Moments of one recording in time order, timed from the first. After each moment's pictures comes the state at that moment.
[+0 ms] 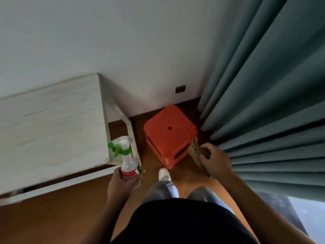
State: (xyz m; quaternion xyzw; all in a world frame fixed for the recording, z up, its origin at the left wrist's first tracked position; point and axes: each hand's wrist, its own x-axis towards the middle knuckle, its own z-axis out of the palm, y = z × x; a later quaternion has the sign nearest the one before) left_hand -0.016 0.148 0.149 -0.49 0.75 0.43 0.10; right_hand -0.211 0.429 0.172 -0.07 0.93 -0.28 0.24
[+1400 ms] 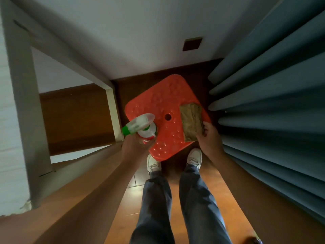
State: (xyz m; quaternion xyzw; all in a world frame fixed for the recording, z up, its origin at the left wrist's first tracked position) left_hand -0.237 0.135 -0.117 -0.41 0.77 0.47 0.10; right_hand -0.374 0.359 -0.139 0.06 0.89 -0.32 0.33
